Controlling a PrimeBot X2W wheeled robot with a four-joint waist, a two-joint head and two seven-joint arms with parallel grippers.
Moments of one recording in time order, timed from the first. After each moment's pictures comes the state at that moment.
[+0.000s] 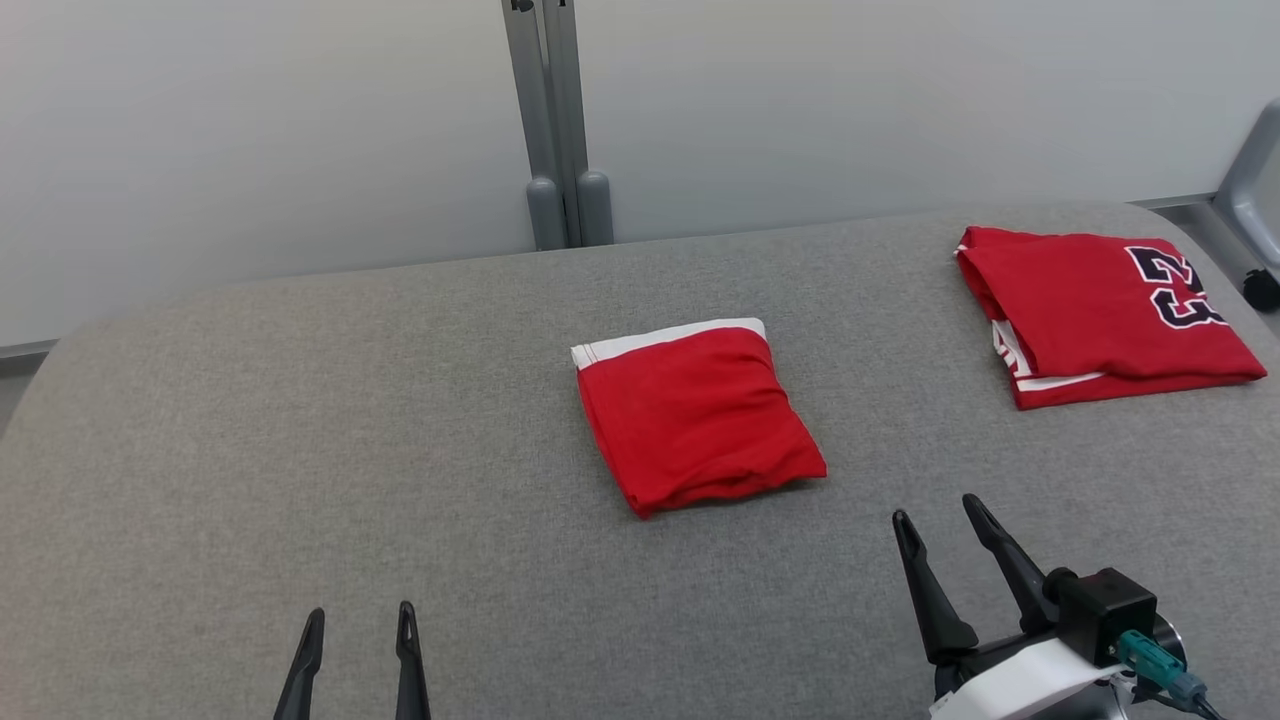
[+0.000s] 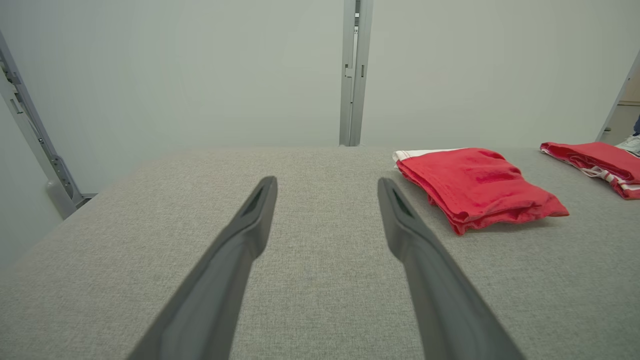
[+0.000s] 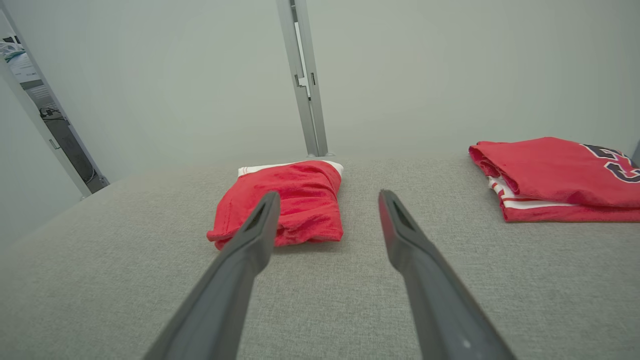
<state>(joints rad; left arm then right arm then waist) 0.29 0.05 -0.13 -0.05 -0.13 0.08 -0.26 0.05 -0.16 0.22 0.14 0.30 0.13 -0.26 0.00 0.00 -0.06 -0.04</state>
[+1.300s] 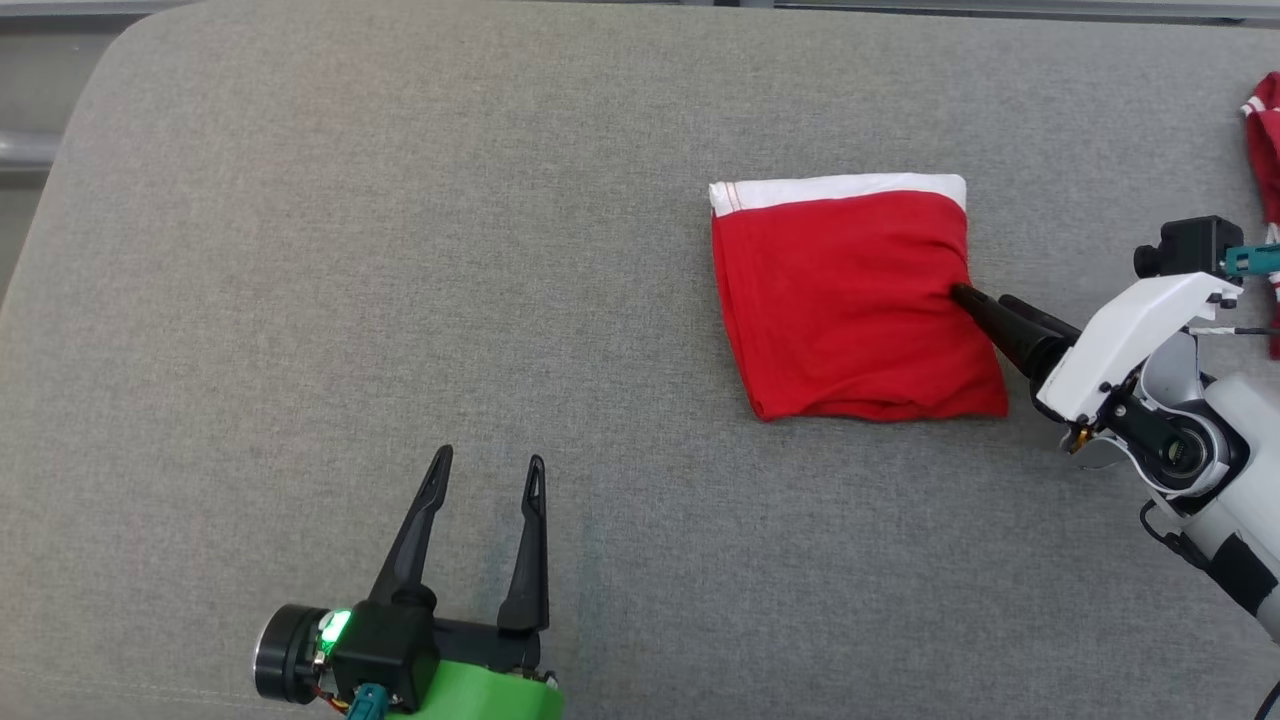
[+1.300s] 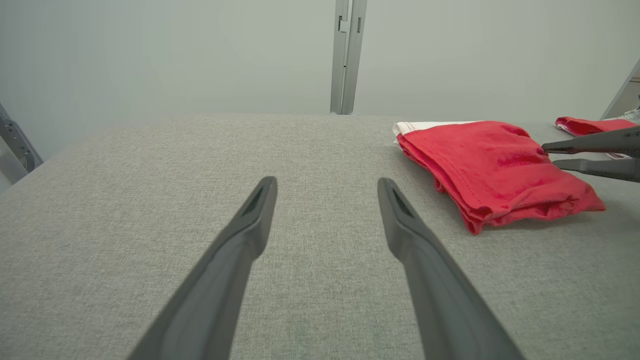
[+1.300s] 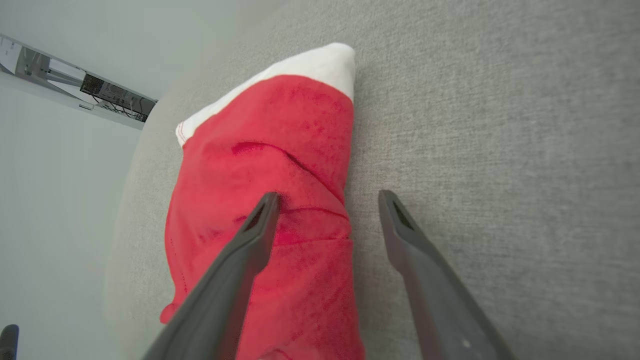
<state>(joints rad) 0.04 0.05 -0.34 -0.04 -0.14 0.08 -0.26 -0.68 -0.59 0.72 0.50 1.44 0.13 0.15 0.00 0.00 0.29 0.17</state>
